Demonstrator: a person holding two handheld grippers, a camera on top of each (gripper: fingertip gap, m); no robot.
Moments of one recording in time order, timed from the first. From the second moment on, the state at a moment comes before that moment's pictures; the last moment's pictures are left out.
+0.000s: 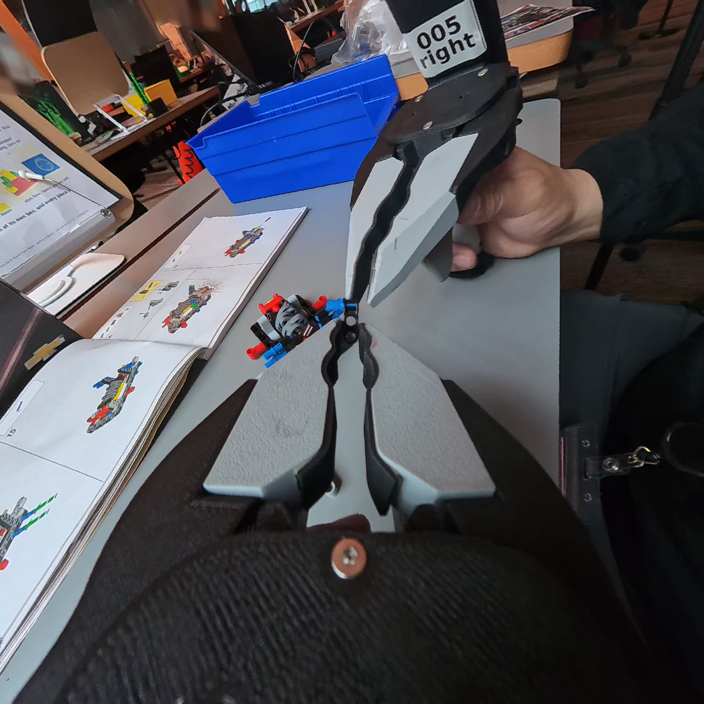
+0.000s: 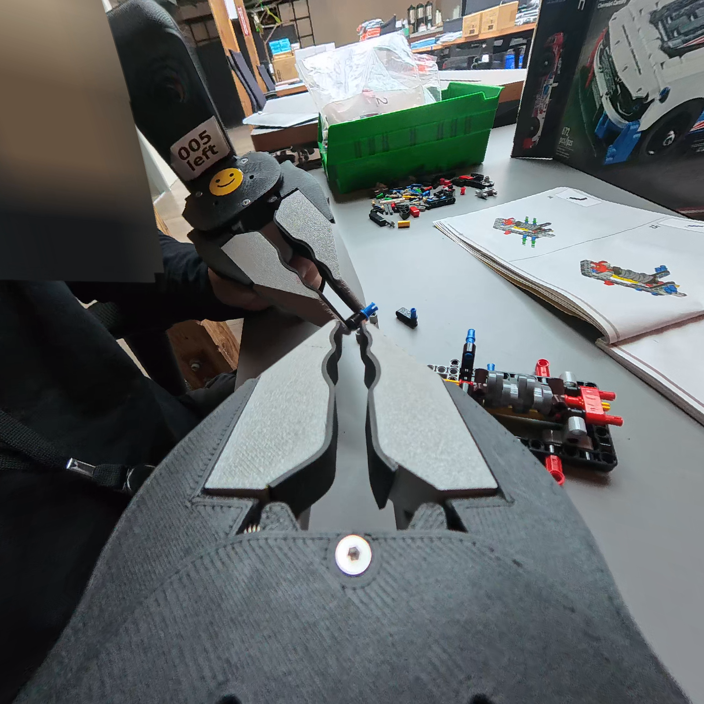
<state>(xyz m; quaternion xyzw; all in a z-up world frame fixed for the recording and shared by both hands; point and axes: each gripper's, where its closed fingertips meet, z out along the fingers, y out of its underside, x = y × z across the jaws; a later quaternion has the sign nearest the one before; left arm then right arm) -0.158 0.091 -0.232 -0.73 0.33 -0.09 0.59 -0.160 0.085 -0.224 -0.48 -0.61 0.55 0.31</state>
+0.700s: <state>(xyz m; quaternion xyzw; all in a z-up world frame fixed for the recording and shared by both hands) -0.161 0.097 -0.241 -0.76 0.32 -0.04 0.57 -0.171 0.092 -0.229 -0.53 -0.58 0.55 0.30</state>
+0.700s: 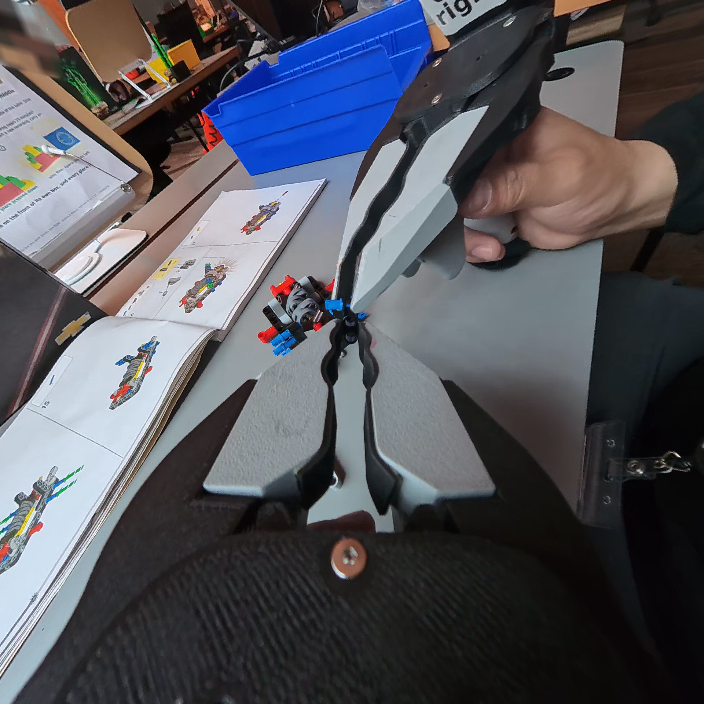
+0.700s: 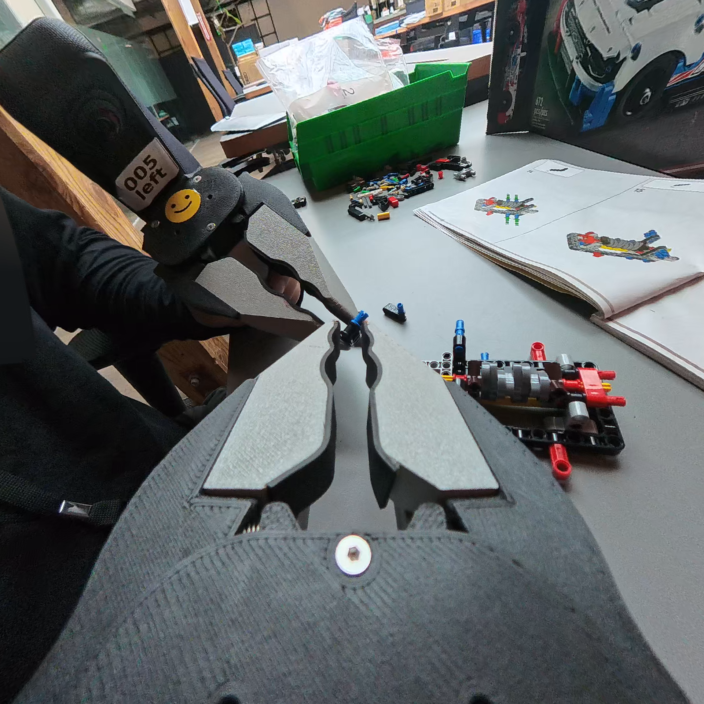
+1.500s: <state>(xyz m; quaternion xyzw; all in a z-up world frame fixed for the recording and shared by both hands) -0.163 0.099 -0.246 -0.77 0.31 -0.06 0.56 -0.169 0.095 -0.226 -0.53 -0.57 0.56 0.30</state>
